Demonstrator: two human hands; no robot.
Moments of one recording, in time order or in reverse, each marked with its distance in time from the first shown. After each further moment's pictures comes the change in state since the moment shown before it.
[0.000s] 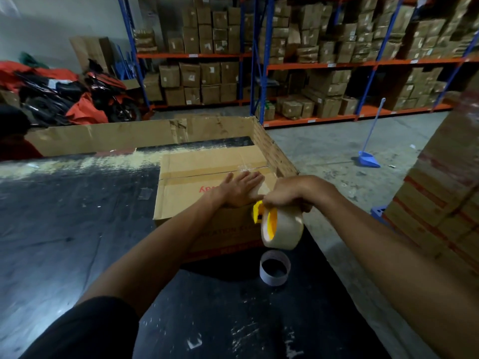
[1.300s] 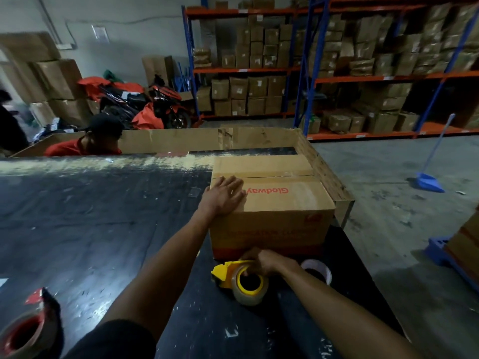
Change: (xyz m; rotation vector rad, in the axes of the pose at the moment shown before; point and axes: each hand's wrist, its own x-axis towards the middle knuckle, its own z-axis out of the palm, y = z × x) left_hand -0.112 -0.100 0.028 -0.230 0.258 -0.458; right_hand 0.101 -0.069 0.202 0.103 -0.169 -0.509
